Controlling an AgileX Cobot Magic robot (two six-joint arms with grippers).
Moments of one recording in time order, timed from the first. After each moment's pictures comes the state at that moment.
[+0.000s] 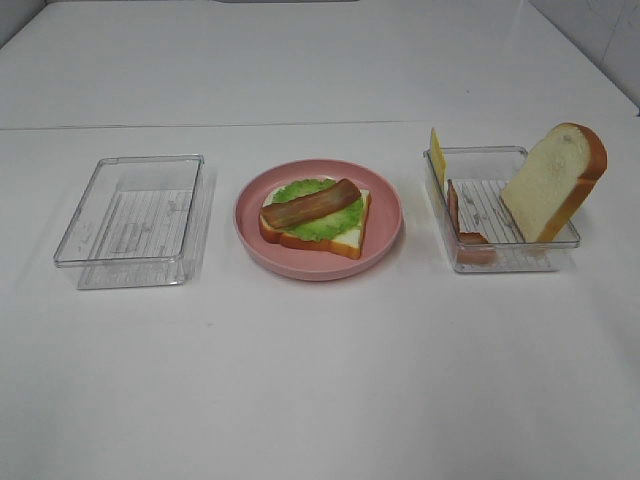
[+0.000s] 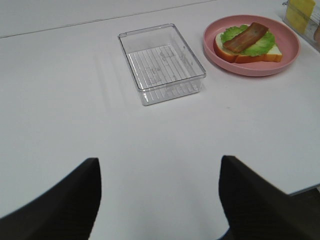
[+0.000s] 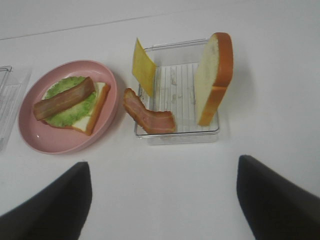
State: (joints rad) left arm -0.27 0.00 -0.50 0.02 1.05 -0.04; right arm -0.04 0.83 -0.75 0.28 0.68 -0.13
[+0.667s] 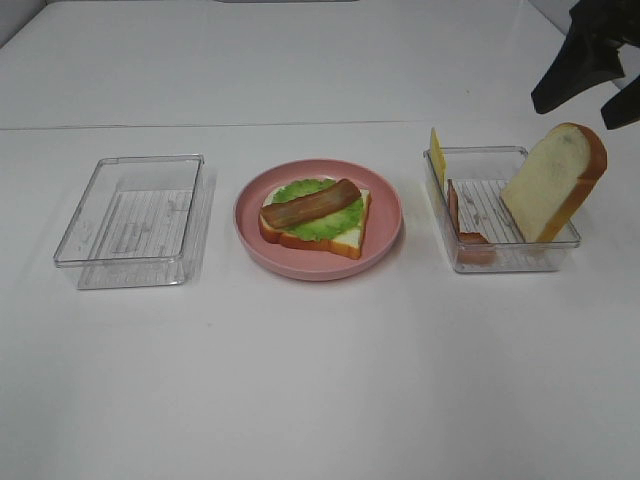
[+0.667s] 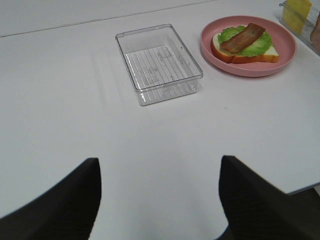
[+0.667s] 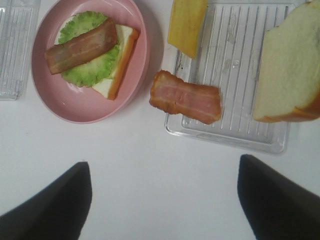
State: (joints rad) left arm -0.27 0.00 -0.50 0.01 1.05 -0.04; right arm -0.02 1.59 -1.30 0.41 0.99 -0.30
